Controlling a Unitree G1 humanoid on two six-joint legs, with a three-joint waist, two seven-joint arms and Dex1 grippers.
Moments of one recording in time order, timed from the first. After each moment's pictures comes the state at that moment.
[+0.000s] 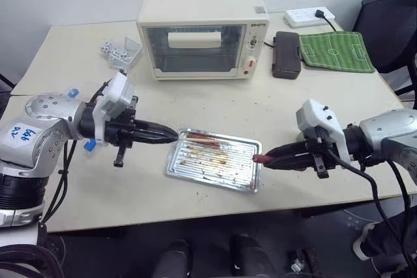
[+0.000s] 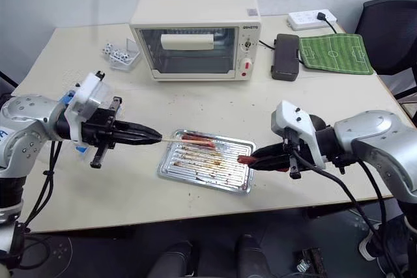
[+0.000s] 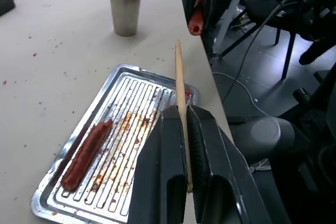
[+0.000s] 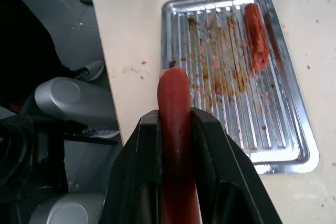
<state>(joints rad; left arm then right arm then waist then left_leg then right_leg) -0.64 0.92 0.02 -0.19 -0.67 0.67 -1.32 -0.58 -1.07 0.02 -0.46 0.77 0.99 1.18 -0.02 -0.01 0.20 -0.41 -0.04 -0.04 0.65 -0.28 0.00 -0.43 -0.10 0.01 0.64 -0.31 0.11</state>
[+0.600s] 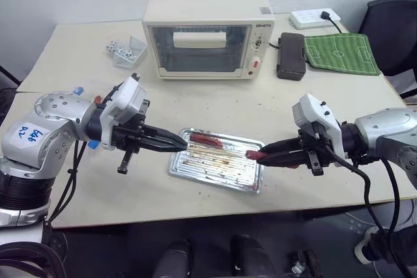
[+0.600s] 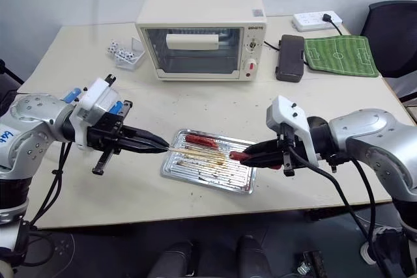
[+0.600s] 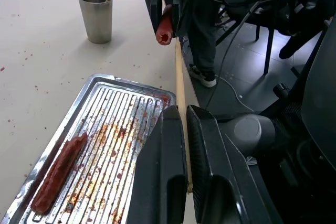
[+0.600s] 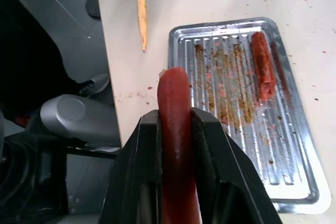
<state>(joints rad) -0.65 0.89 0.00 -0.23 -0.68 0.69 -1.34 -0.62 -1.02 0.02 -0.48 0.86 1.04 1.10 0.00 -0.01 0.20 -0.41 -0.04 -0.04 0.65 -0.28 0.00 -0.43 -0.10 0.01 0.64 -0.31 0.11</state>
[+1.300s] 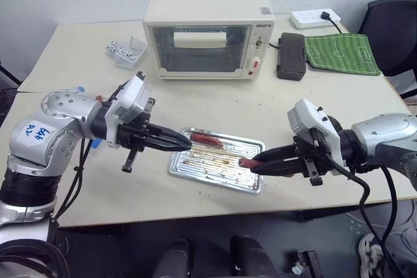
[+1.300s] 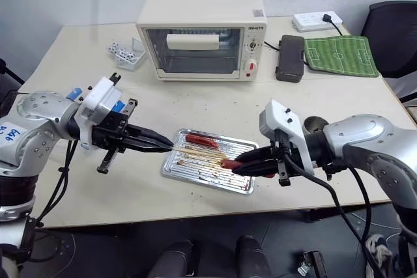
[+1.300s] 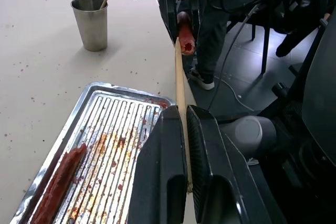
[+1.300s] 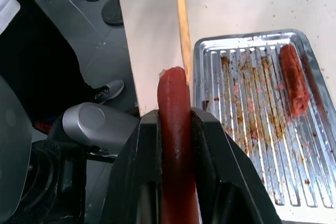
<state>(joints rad) -0.68 0.87 -0.02 -0.22 -0.66 0.67 -1.36 -0.59 -1.03 -0.01 -0.56 0.96 1.08 1.02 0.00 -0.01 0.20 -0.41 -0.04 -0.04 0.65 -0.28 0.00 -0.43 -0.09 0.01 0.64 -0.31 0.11</state>
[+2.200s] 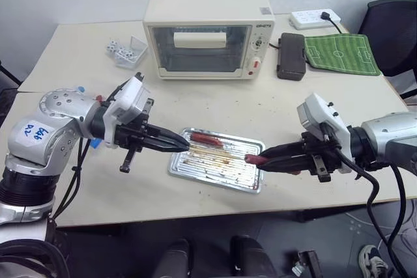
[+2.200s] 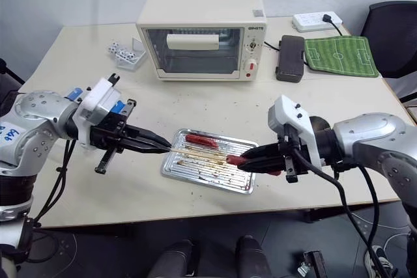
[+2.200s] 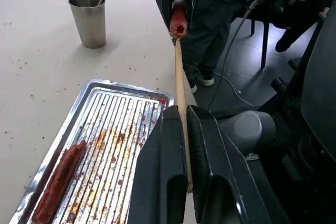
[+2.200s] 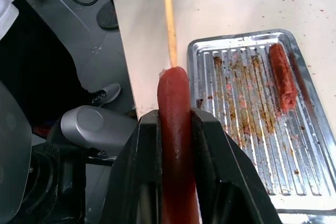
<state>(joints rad) -0.69 0.88 -0.03 -0.19 -0.65 0.65 -1.37 -0.58 -1.06 -0.05 -0.55 1.02 1.08 1.00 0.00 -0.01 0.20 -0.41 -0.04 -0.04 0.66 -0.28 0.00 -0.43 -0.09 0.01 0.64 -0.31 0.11</state>
